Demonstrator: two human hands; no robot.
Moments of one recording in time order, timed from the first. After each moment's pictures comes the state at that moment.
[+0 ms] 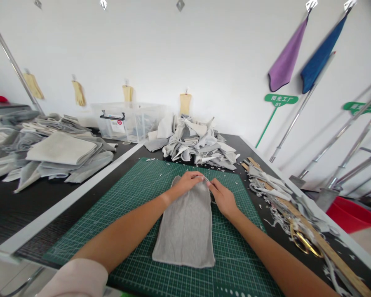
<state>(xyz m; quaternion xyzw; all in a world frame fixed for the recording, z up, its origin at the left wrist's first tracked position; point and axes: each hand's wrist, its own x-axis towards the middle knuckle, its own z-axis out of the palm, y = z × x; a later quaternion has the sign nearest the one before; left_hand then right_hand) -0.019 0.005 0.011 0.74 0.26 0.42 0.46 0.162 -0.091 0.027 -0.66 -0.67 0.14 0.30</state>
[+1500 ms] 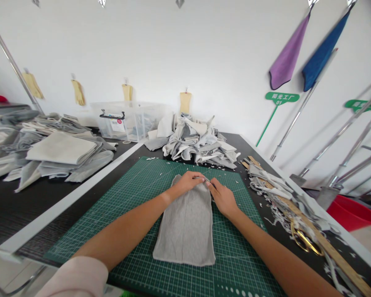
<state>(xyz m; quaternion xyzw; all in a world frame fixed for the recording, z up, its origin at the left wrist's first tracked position) -0.017 0.017 -0.005 0.76 0.26 0.40 0.45 0.164 -0.088 0.019 -0.64 -0.71 0.09 0.26</state>
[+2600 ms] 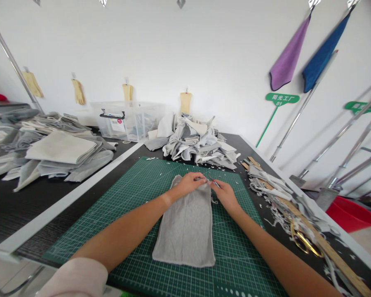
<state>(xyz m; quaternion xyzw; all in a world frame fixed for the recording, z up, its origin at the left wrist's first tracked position) -0.015 0.004 0.004 0.79 0.25 0.39 0.40 0.173 -0.072 0.017 -0.61 -0.65 0.21 0.40</state>
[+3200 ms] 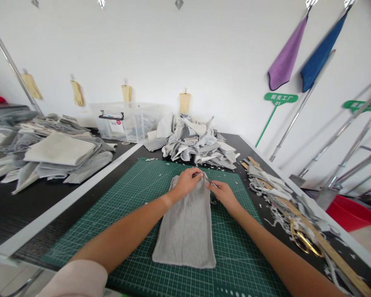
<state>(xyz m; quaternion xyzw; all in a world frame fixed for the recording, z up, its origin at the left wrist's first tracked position) -0.013 -0.003 0.019 0.77 0.35 0.45 0.27 0.173 -0.070 0.019 -0.58 -0.63 0.32 0.40</state>
